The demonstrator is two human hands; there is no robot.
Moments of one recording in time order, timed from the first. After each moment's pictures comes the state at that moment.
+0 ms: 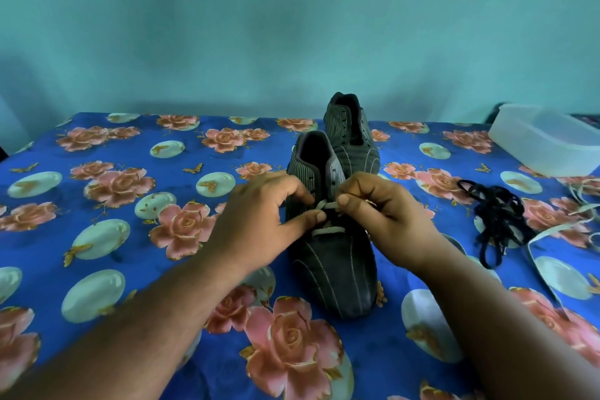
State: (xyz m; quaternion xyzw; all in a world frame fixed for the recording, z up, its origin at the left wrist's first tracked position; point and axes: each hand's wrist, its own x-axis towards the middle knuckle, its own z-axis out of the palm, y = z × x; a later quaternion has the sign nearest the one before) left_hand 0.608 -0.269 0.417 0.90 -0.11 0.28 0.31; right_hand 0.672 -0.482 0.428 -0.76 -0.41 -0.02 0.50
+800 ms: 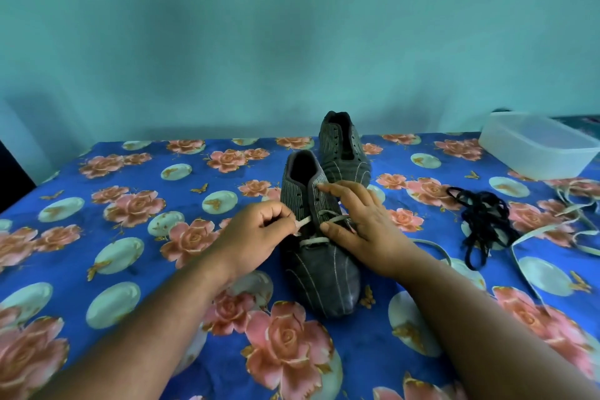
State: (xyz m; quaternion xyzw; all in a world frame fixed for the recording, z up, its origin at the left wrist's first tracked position) left_hand 0.597 -0.269 0.424 0.86 -0.01 0.07 0.51; right_hand 0.688 -0.490 0.402 -0.86 -0.39 -0.06 0.32
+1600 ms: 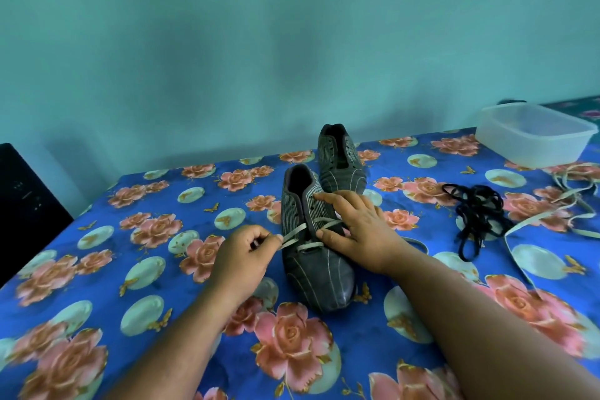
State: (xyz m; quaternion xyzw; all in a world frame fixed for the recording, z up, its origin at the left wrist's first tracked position) left_hand 0.575 -0.274 0.417 0.87 0.12 0.19 0.44; right_hand 0.688 -0.489 0.401 -0.87 -0.37 -0.06 0.33
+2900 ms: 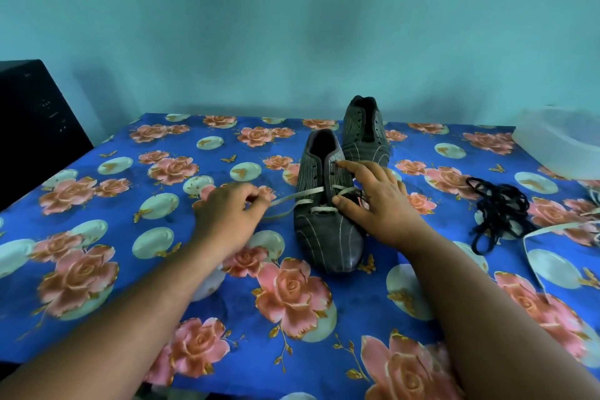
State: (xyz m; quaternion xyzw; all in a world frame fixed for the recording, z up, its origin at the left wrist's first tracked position) left_hand 0.557 -0.240 0.403 0.93 0.17 0.22 0.24; right_hand 0.689 -0.490 0.404 -0.87 -0.37 -0.11 0.30
